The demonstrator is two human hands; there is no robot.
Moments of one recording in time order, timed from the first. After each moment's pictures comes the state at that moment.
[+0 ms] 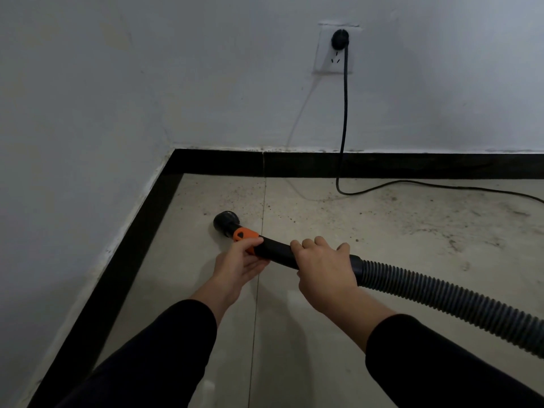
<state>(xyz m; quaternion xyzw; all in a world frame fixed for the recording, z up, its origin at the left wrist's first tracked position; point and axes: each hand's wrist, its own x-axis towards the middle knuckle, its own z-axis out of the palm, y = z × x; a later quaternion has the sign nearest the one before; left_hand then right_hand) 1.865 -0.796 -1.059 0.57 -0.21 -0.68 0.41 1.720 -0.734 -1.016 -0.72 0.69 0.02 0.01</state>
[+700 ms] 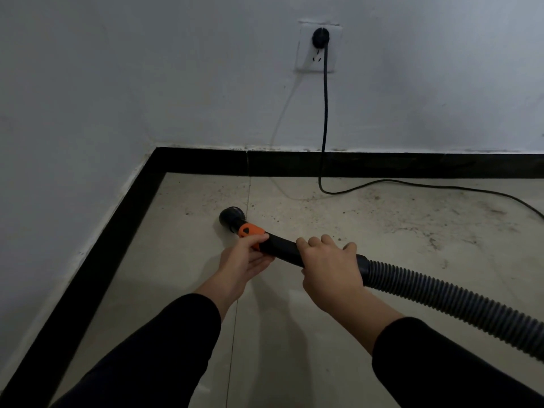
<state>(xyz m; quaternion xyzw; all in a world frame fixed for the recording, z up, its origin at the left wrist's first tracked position) 1.822 -0.796 -1.061 0.55 -0.23 -0.70 0.39 1.682 -0.726 -1.013 -0.70 0.72 0.03 0.01</state>
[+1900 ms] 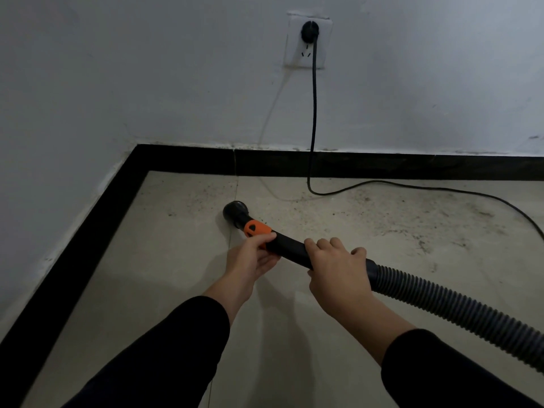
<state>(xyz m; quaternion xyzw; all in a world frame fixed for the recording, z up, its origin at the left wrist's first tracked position) 1.780 -0.802 -1.061 0.55 -0.22 -0.71 0.38 1.650 -0.728 -1.024 -0.67 0.74 0.02 0.01</state>
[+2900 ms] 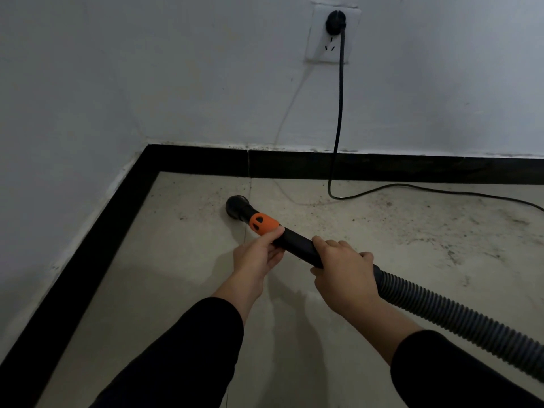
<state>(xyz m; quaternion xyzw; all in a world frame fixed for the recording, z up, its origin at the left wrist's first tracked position) 1.790 -0.833 -1.071 0.54 -0.19 -0.69 0.44 1.662 -0.768 -1.040 -0.65 0.76 -0.03 0.07</state>
